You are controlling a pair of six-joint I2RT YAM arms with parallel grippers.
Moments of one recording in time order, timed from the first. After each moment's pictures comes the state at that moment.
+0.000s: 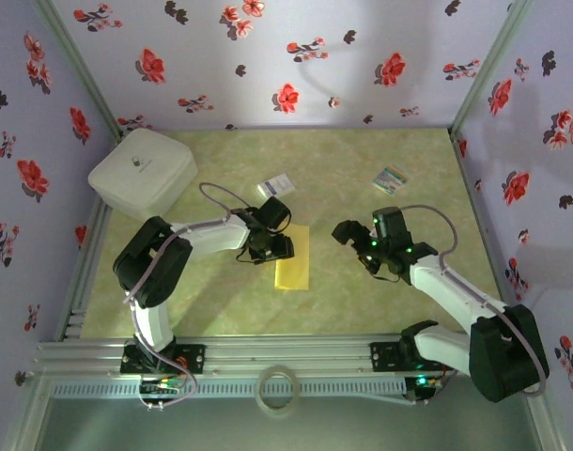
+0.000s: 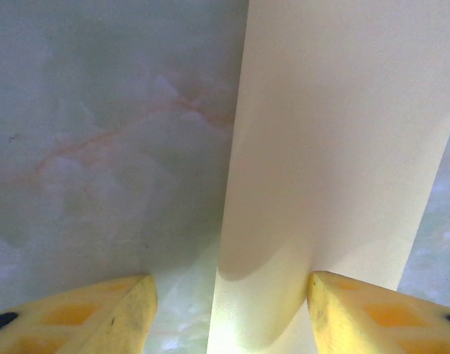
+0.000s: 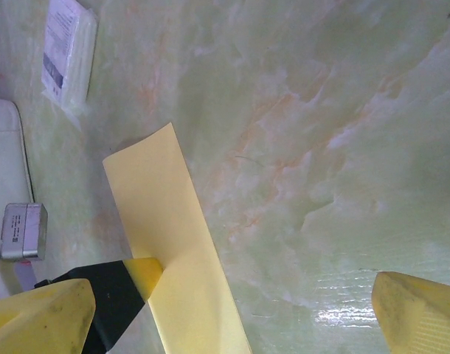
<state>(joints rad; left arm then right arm) -0.79 1.85 1.13 -0.52 0.10 -0.86 0.38 1.13 0.57 -0.29 -0.30 1.02</state>
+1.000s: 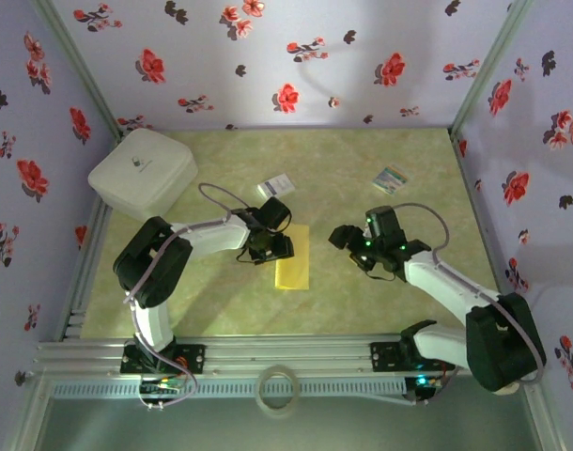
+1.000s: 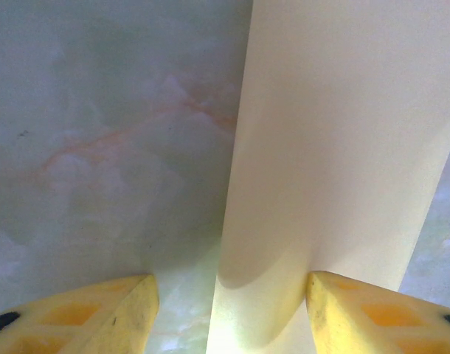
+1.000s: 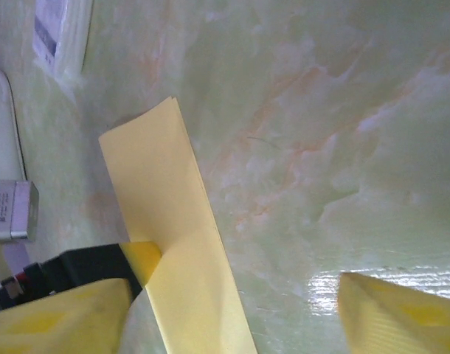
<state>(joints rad) -0.80 1.85 1.13 -0.52 0.10 -0.88 0.42 1.20 0.59 -0.26 -0.33 1.00</state>
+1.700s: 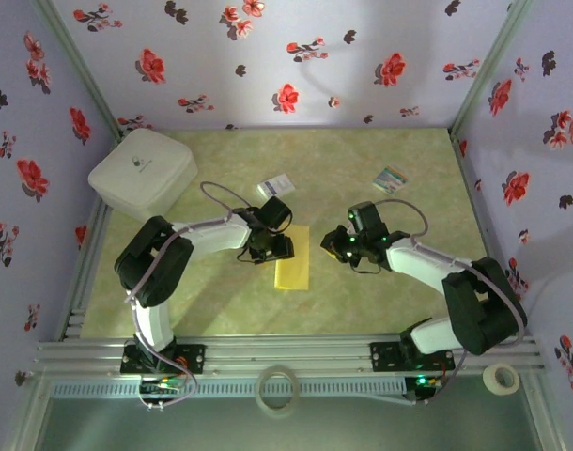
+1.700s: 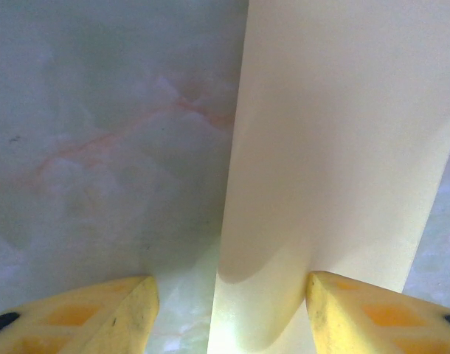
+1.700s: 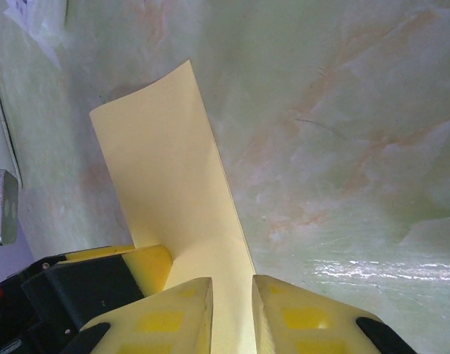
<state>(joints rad) -0.80 1.86 1.15 -0.54 0.10 -0.85 0.48 1.40 0.65 -0.16 -0.38 1.03</state>
